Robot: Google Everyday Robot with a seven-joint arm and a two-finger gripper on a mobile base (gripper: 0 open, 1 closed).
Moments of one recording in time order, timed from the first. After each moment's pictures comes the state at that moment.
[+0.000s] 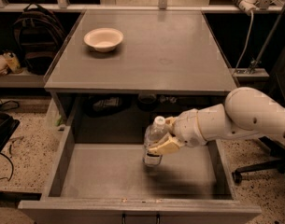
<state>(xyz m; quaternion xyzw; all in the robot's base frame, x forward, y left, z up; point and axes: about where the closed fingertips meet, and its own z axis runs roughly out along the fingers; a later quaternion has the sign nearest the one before) 0.485 -0.043 0.735 -0.58 0.67 0.27 0.37</state>
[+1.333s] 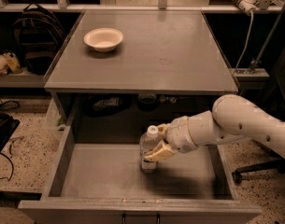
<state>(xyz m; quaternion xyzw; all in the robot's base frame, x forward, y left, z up) 0.484 -0.029 0.701 -0.62 0.65 0.26 0.36</state>
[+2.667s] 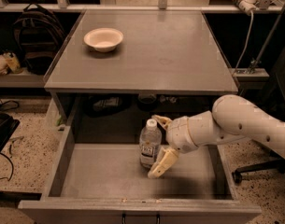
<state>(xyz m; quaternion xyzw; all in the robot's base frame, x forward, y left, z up) 0.484 -0.029 0.701 -0.62 0.65 0.26 0.36</state>
